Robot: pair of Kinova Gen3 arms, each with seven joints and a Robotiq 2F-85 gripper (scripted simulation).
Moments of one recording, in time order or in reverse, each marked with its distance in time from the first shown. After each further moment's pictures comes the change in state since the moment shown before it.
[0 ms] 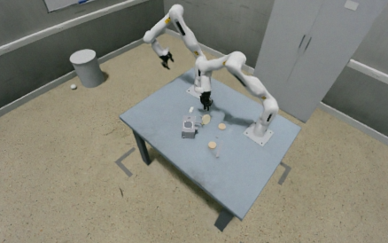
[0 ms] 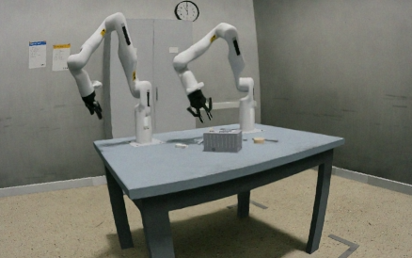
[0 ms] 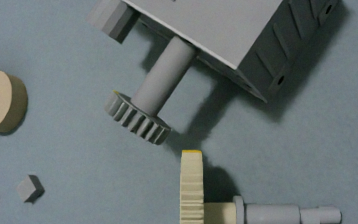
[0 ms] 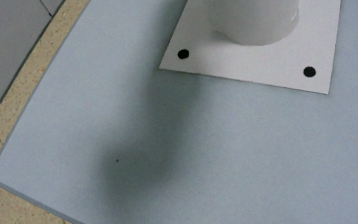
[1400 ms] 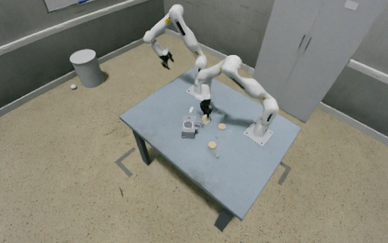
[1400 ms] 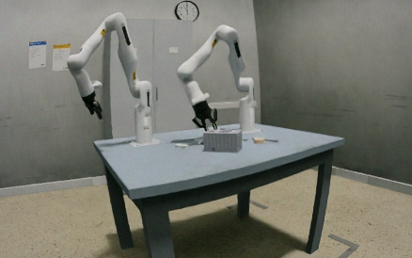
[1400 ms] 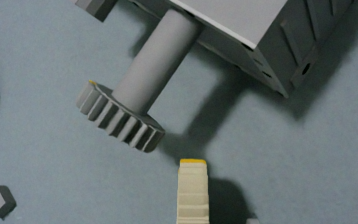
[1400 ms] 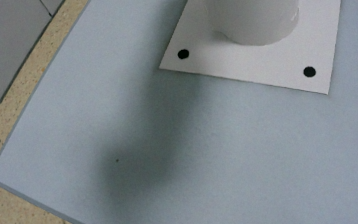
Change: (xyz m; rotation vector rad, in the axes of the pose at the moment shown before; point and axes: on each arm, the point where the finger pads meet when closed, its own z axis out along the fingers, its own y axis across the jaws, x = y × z) left arm 0.000 0.000 0.059 0.000 0.000 0.000; right arm 0.000 0.000 0.000 0.000 0.000 0.000
